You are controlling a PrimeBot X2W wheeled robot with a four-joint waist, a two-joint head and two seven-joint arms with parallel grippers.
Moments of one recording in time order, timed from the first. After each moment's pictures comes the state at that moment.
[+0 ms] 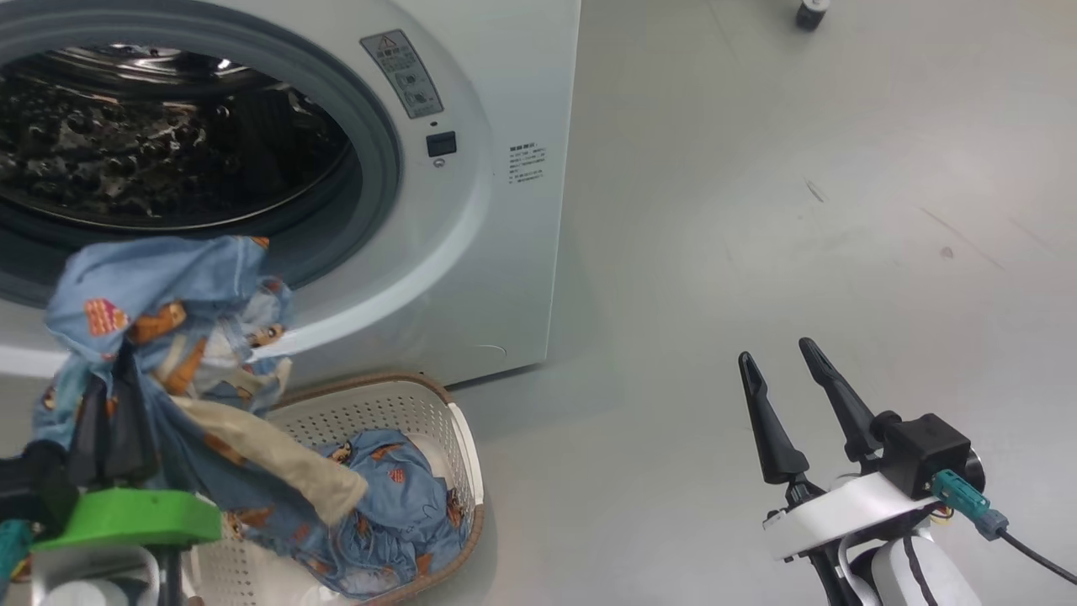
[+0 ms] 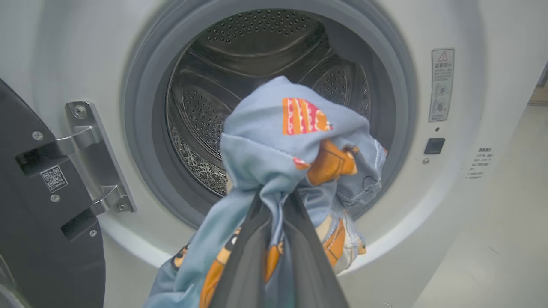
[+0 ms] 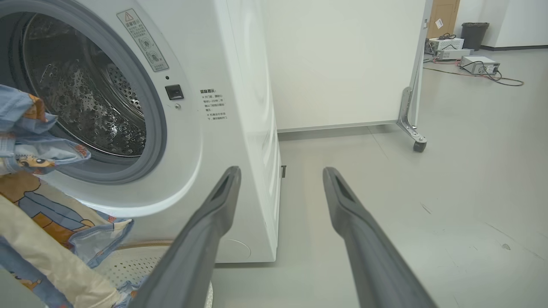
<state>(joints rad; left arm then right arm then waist) 0.00 0.11 0.03 -0.02 -0.29 0.03 -0.16 -0.01 -0.05 0.20 0.12 0.22 0.12 -0.26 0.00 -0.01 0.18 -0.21</state>
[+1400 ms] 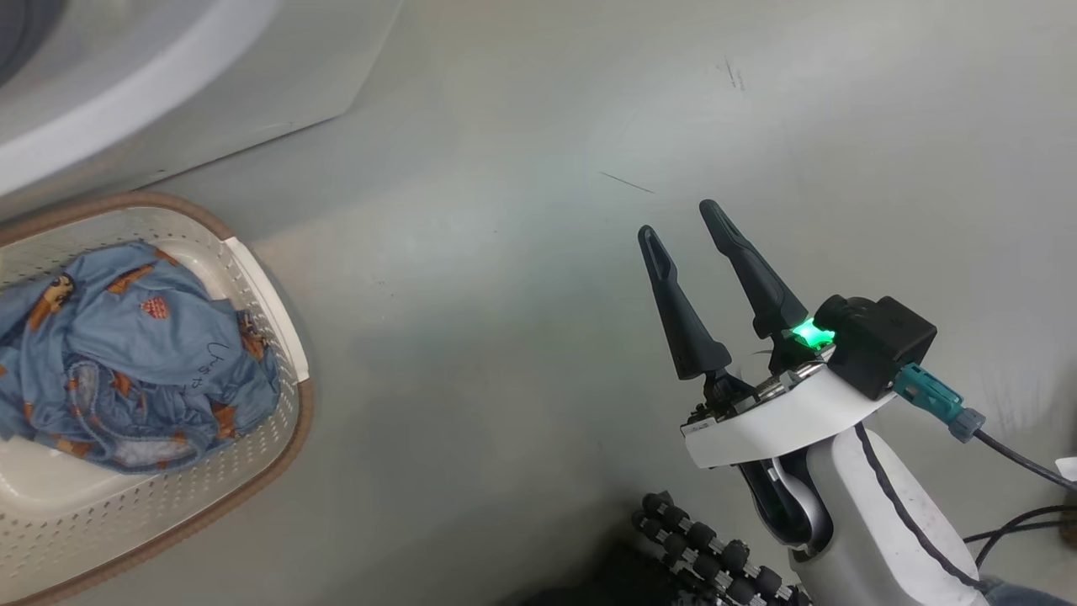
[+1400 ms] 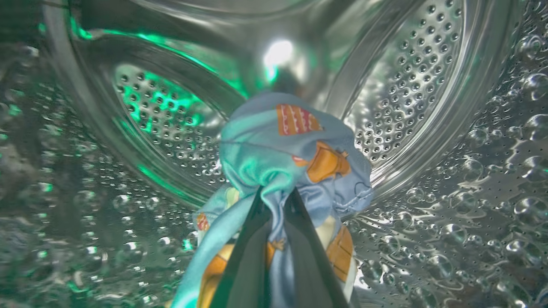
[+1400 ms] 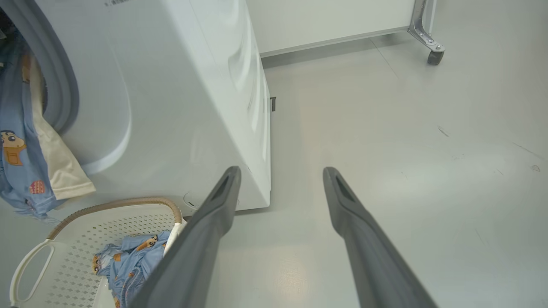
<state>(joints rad) -1.01 0.52 0.12 0.29 -0.21 0.03 0.14 -0.26 -0.04 0.41 0.03 0.41 0.12 -0.26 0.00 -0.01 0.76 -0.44</state>
